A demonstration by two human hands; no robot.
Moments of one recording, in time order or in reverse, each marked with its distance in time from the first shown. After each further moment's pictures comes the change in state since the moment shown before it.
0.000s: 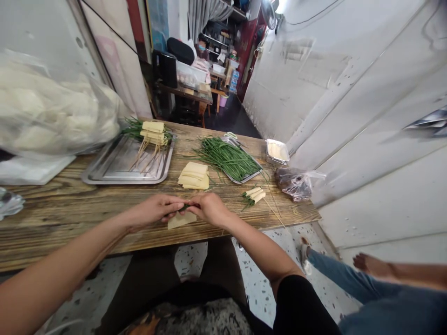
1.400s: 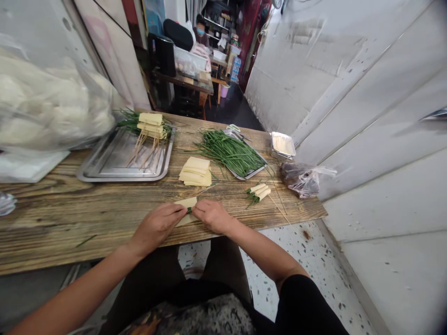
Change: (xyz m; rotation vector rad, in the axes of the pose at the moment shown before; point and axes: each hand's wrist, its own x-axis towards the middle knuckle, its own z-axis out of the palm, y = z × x) left_hand -0.006 -0.089 0.021 0.913 0.506 0.848; right_hand -0.019 0.052 0.068 -0.513 0.084 -0.389
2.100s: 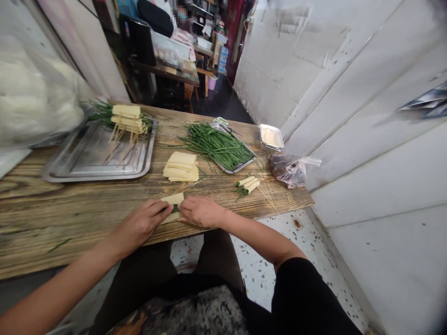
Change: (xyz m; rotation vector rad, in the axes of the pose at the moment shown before) left_hand -0.018 -0.019 0.009 -0.005 -0.134 0.029; right_hand 0.005 0.000 -0.030 0.028 -0.191 -0.092
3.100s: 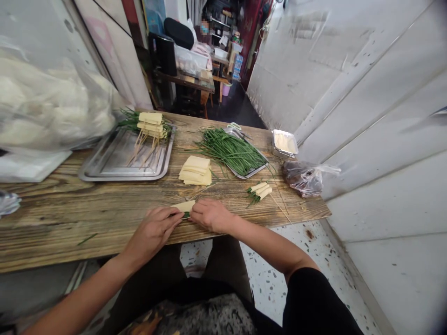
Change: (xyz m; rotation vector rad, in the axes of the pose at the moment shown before) left_hand 0.008 0.045 -0.017 0.013 0.102 -0.224; right_hand 0.004 0.000 0.009 0.028 0.122 -0.002
